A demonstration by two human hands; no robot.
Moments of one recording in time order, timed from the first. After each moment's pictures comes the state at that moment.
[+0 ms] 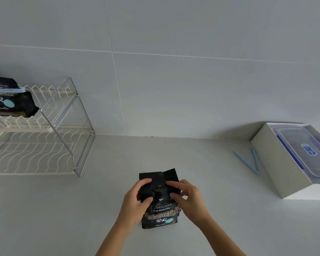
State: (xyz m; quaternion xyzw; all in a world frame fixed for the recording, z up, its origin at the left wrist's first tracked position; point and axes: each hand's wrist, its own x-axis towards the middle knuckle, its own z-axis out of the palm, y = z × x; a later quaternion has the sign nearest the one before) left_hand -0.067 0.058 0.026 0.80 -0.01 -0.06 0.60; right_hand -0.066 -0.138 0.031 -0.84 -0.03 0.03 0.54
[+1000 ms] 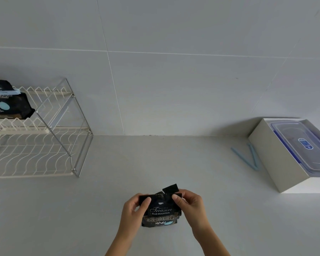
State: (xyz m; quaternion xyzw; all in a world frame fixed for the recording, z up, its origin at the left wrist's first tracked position) left_hand -0.092 0.052 0.004 0.72 0.09 -0.08 0.68; right_hand -0.092 -0.132 0.006 -0.65 0.12 0.04 0.75
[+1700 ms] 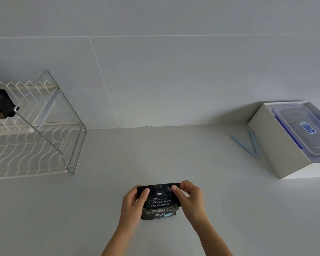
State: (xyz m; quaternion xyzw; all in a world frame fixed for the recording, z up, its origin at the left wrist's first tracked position) left_hand -0.083 0.042 0.004 0.72 0.10 -0.09 0.68; right_hand -0.084 -0.137 -0.014 -0.76 0.15 -0.02 0.64
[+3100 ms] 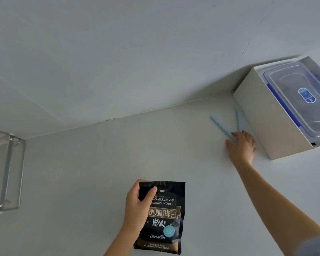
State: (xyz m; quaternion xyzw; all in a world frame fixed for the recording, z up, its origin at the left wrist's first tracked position) left_hand -0.010 -0.051 -0.031 0.73 0.10 -0.22 0.63; right_hand 0.035 -0.402 -0.088 -0.88 0.40 -0.05 0.26
